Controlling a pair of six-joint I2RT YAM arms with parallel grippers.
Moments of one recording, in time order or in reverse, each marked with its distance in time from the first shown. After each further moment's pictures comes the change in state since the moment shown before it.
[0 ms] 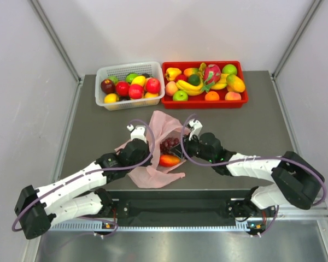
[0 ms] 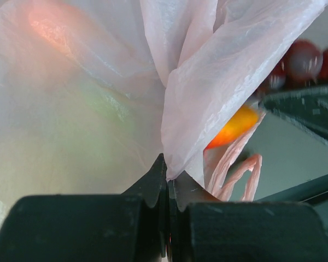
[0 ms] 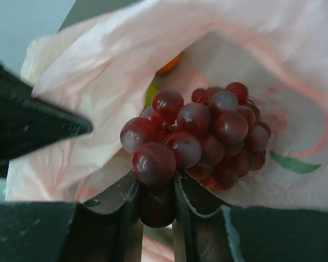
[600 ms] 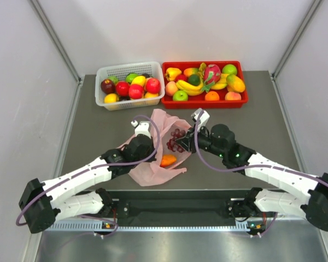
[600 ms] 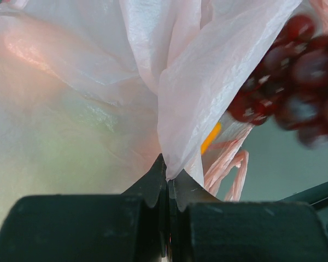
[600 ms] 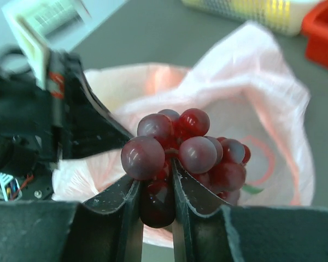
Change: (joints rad) left arm -0.001 0.095 0.062 0.056 -0.006 0.002; right arm -0.002 -0.294 0.151 -0.383 -0.027 -0.256
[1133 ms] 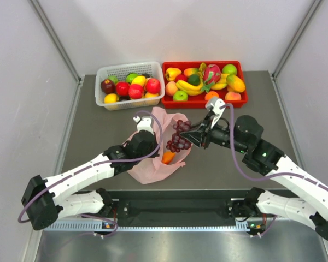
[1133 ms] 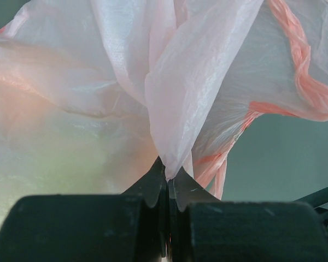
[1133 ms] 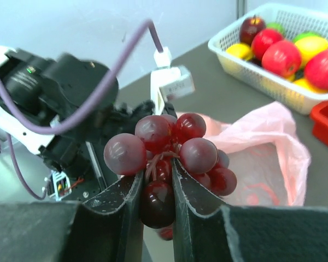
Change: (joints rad) left arm 0.000 0.047 0.062 0.028 -0.011 0.011; right arm -0.001 -0.189 0.267 -0.263 -0.137 -0.080
